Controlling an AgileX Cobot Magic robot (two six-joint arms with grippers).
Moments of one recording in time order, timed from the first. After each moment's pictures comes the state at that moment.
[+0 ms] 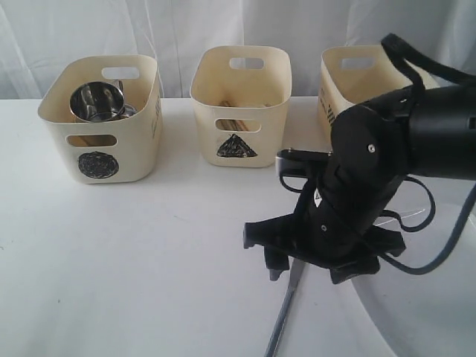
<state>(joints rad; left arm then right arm) -0.13 0.01 0.02 -0.21 0.22 0.24 0.51 1.60 -0.98 0.07 0.82 0.57</state>
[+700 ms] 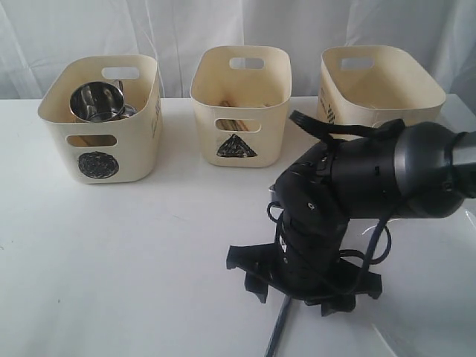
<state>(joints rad) -0.13 0.01 0.02 -0.21 0.22 0.24 0.63 1.75 -0.98 -0.09 0.76 1.03</state>
